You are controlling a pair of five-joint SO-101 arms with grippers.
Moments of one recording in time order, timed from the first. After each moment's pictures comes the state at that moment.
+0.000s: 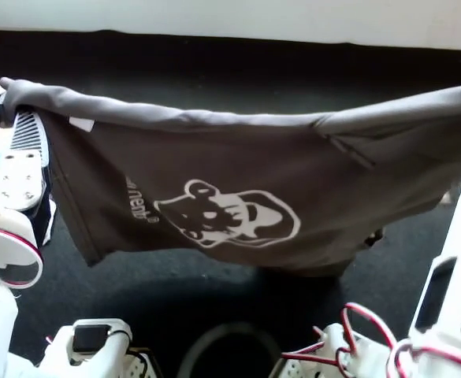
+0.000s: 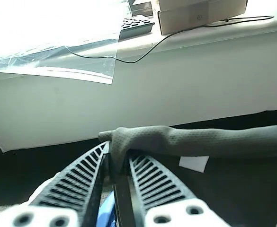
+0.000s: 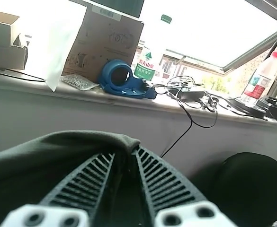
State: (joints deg) left arm -8.8 -38.5 -36.5 90.3 -11.6; right arm 19.9 -25.7 -68.7 96.2 18.5
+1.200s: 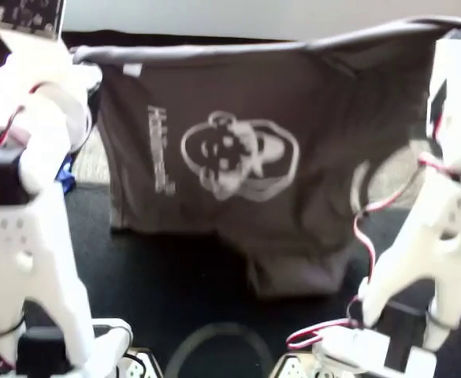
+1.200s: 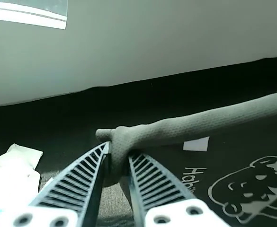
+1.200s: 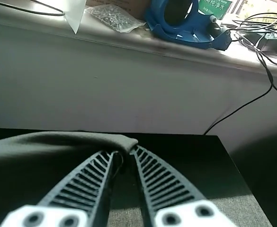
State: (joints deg) left arm -8.8 -20.3 -22.2 76.0 -11.6; right arm 13.2 -6.9 -39.1 66.6 18.2
